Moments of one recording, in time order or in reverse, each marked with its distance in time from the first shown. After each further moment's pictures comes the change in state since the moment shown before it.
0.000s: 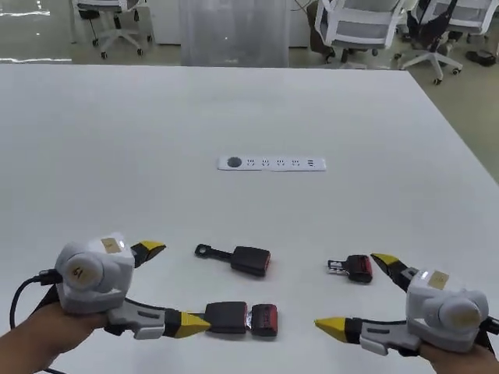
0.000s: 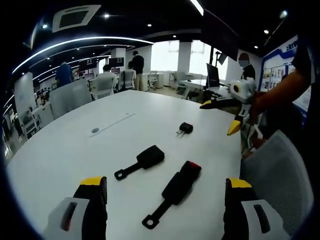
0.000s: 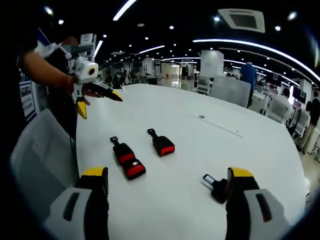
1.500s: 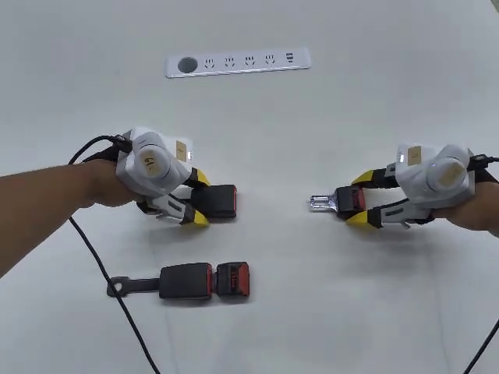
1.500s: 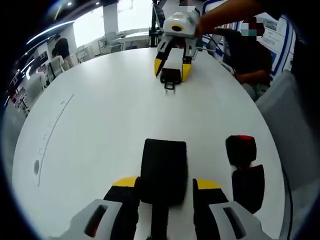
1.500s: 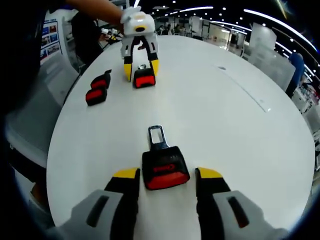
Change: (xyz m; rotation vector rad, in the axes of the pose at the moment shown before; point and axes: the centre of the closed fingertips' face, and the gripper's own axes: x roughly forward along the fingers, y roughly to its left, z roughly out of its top) left arm 0.192 0.033 -0.023 0.358 0.423 -0.446; right arm 0.054 -0.120 -0.099 -0.231 0.384 0.311
